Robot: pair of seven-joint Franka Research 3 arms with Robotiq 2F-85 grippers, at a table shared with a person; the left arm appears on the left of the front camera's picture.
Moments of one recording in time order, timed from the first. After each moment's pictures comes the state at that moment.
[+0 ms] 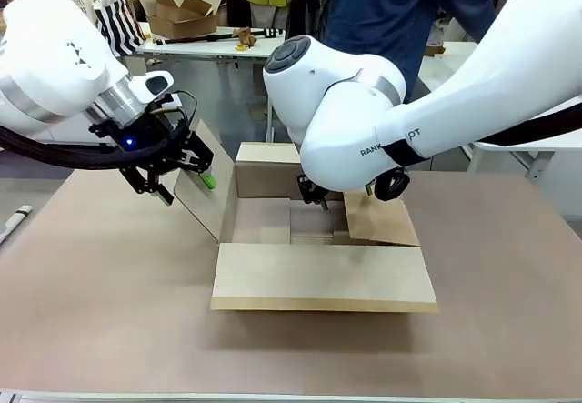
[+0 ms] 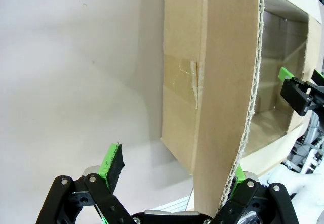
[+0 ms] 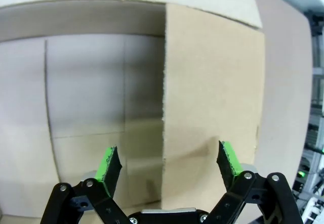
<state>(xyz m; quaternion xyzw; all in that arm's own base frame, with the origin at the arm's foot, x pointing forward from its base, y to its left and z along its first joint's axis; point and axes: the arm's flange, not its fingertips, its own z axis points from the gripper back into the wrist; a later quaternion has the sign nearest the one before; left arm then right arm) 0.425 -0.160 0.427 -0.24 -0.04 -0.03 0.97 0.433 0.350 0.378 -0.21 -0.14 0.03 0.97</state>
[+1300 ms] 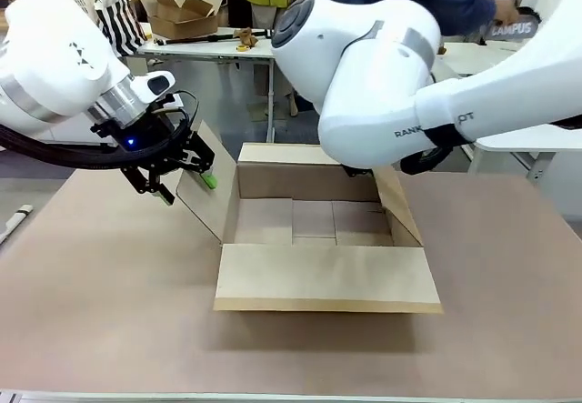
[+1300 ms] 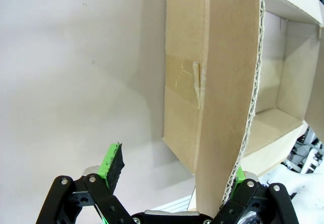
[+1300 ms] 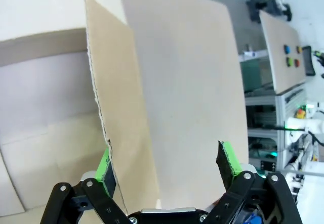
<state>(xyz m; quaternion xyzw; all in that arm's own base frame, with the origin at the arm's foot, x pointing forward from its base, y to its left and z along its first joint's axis) 0.425 -0.160 0.427 -0.24 -0.04 -0.03 0.97 0.399 0.299 0.456 -0.31 -0.18 -0.04 0.93</state>
